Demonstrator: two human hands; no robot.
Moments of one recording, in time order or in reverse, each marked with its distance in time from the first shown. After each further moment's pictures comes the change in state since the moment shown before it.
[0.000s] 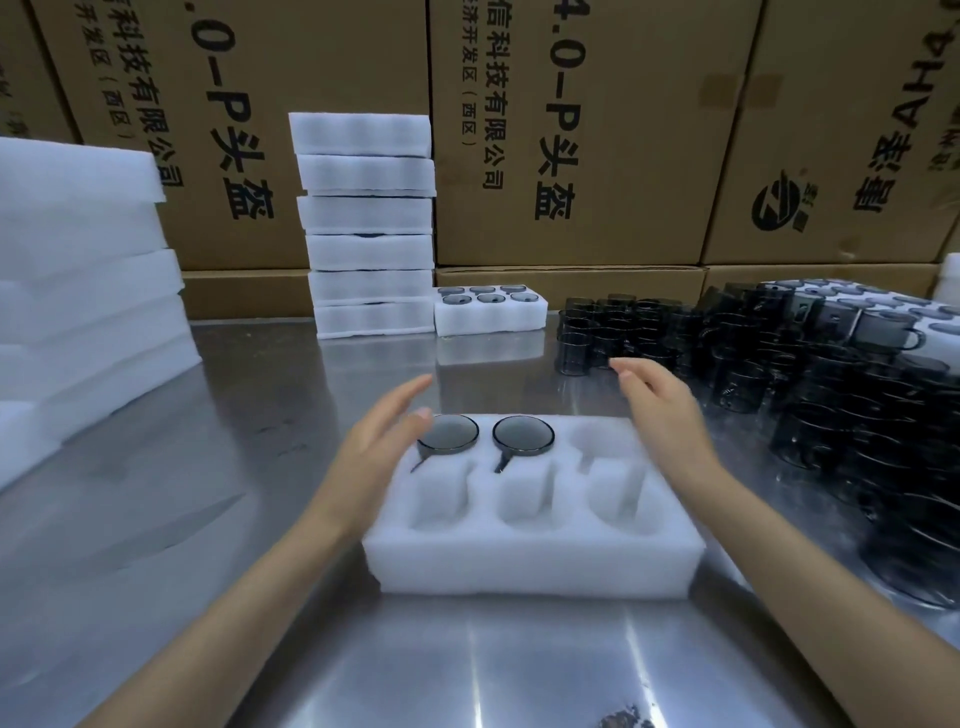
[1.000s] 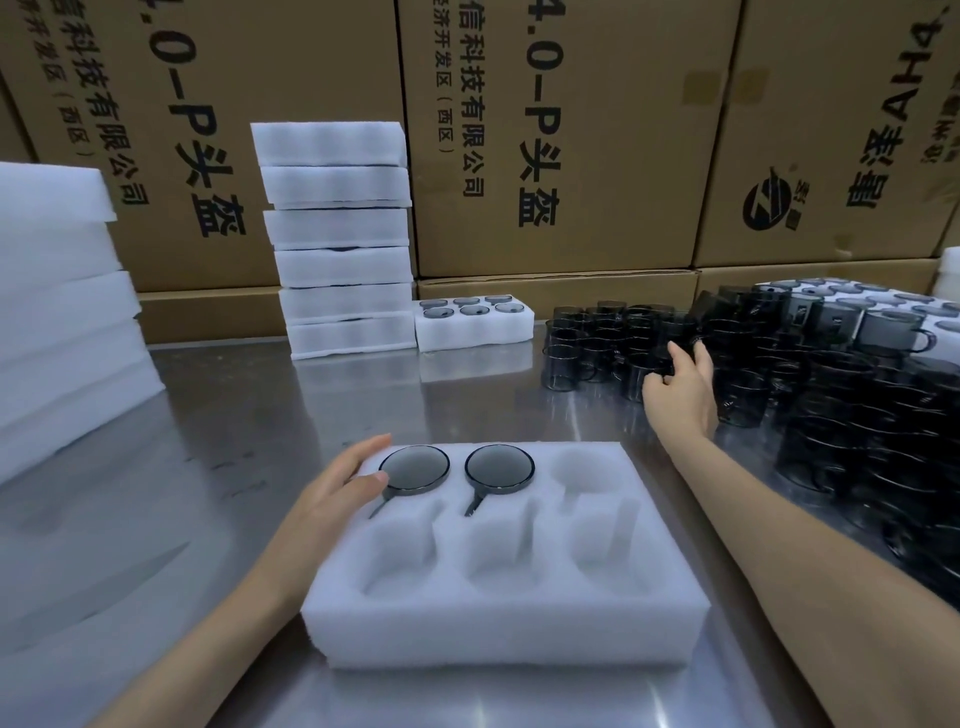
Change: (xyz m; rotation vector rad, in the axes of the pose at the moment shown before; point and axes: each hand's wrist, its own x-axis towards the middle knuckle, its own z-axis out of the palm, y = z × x) left_hand 0.011 -0.030 -0.003 -0.040 0.006 -0.190; right_hand 0.097 0.079 -0.001 -0.258 0.287 0.198
